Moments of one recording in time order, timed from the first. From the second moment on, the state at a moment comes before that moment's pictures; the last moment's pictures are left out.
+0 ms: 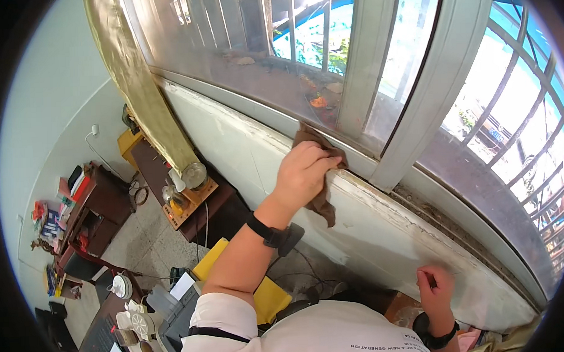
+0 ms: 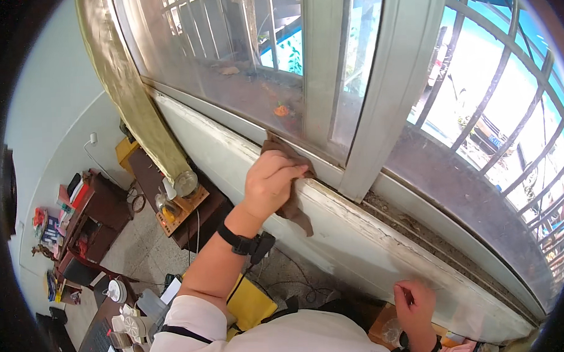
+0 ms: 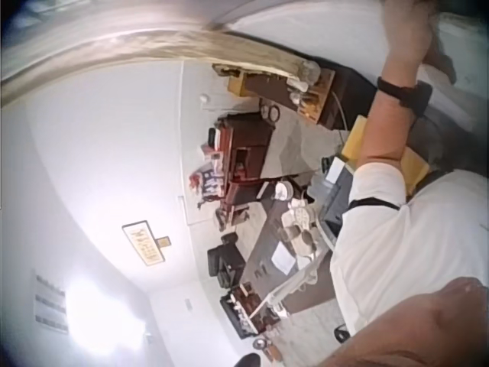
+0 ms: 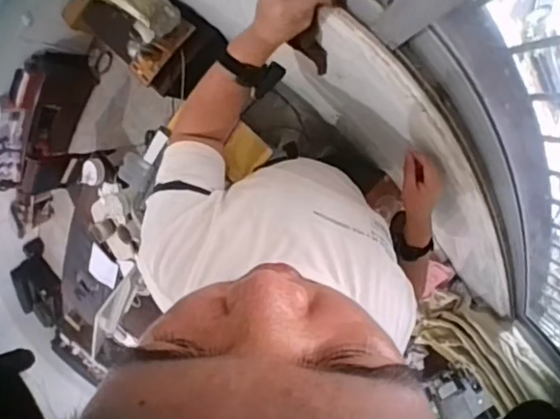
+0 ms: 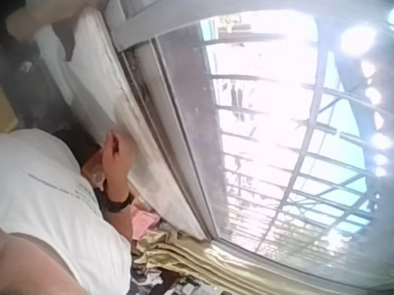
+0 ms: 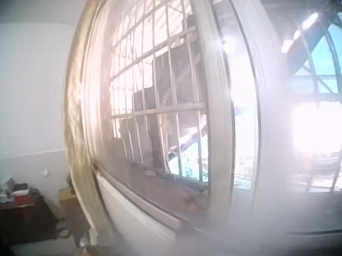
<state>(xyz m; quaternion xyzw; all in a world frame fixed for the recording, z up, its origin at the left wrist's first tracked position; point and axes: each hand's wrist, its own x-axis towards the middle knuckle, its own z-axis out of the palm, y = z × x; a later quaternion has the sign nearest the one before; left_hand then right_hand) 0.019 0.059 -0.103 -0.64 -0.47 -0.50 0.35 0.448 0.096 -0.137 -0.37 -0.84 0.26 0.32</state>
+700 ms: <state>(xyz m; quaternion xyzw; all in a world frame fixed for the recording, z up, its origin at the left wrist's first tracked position) -0.084 0.024 -0.114 -0.36 -0.71 -0.57 0.21 0.470 0.102 -0.154 -0.36 -0.84 0.28 0.31</state>
